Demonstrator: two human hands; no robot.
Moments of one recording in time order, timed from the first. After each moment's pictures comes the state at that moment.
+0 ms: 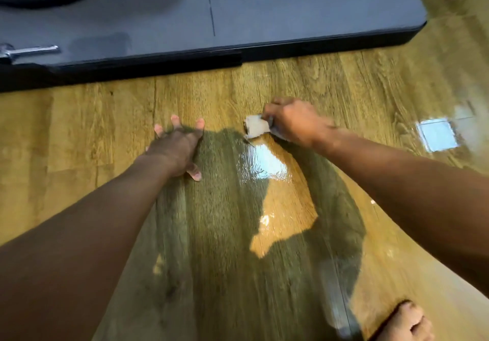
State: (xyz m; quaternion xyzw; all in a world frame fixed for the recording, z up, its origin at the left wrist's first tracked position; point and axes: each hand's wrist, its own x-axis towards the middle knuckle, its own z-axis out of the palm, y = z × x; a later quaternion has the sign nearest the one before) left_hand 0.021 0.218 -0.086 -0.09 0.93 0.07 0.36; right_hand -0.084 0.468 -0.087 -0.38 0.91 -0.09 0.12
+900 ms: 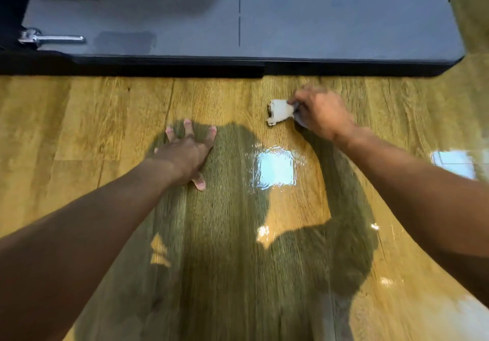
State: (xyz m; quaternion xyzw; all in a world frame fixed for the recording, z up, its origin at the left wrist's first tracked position) left_hand 0.018 0.217 -0.092 -0.09 0.91 0.07 0.39; right_hand -0.151 0.467 -0.098 -0.36 0.93 -0.10 0.07
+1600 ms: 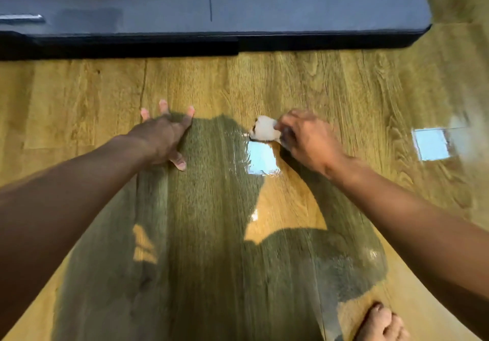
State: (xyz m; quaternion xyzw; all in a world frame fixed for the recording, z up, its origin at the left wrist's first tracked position) left_hand 0.021 0.218 -0.082 -0.09 0.92 0.07 0.39; right_hand -0.047 0.511 -0.089 -0.33 0.93 -0.15 0.10
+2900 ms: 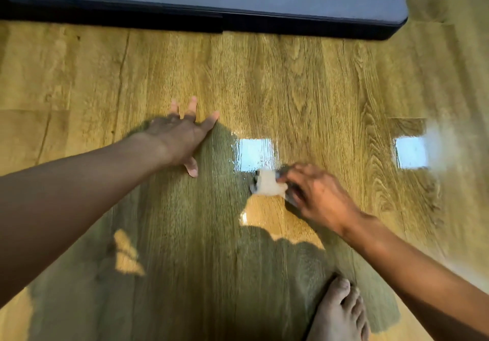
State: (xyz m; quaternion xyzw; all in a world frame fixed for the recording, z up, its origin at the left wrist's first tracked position) left_hand 0.055 0.302 -0.078 0.02 0.93 -0.03 0.36; right_hand 0.057 0.612 -0.088 -0.39 0.89 -0.17 0.16
